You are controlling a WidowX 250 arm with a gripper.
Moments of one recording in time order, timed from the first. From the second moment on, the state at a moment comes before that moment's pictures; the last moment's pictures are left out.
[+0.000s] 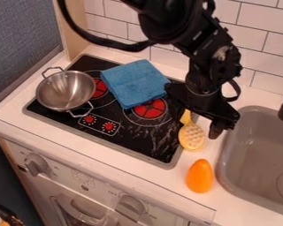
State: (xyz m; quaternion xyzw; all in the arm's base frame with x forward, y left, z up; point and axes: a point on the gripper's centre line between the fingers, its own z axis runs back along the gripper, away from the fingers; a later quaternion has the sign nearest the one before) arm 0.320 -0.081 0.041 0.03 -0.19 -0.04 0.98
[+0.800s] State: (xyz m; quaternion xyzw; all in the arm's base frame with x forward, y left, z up) arm 0.315 -0.079 0.008 0.00 -0.18 0.05 0.98
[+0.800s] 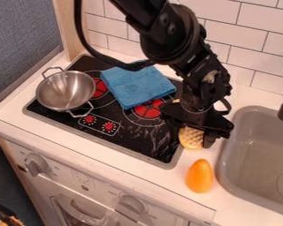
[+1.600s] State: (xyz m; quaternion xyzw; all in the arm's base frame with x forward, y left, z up) arm 0.316 -0.069 0.016 0.00 -0.16 0.06 0.98
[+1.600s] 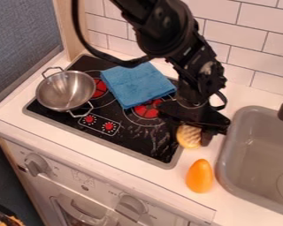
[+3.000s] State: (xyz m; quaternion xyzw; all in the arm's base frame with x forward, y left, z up) arm 0.365 0.040 0.057 -0.01 -0.19 0.12 0.97
